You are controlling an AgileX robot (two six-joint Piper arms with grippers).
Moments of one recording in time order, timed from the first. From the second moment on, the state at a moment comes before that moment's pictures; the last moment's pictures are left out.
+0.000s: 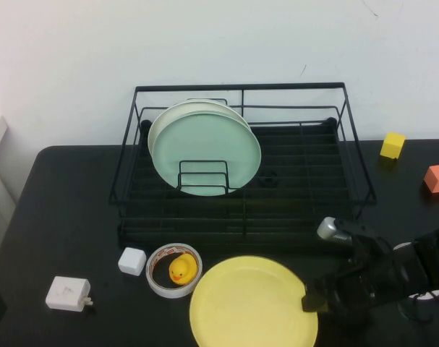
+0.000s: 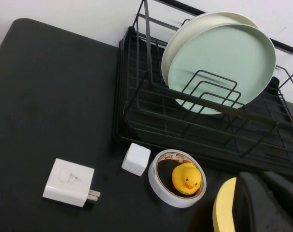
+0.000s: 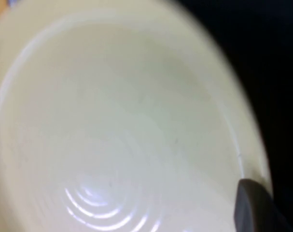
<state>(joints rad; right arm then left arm) 0.31 2.12 -0.86 1.59 0.53 -1.32 -0.19 0.32 -0.32 -0.19 0.43 -0.26</state>
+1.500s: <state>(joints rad) 0.66 1.58 -0.87 1.54 0.63 -1.38 -0.19 0.32 -0.32 -0.76 0.69 -0.03</state>
